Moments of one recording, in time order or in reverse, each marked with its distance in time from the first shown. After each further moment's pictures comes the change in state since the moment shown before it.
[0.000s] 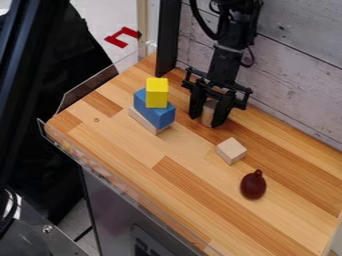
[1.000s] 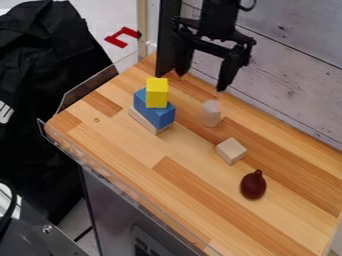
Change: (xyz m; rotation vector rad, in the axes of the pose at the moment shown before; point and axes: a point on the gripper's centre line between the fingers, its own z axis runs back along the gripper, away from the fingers) arm -0.073 0.002 0.076 0.015 -0.250 0.019
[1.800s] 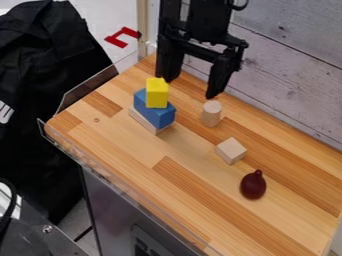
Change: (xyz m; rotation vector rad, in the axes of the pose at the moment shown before) arm -0.026 -0.001 0.001 -0.042 0.058 -0.060
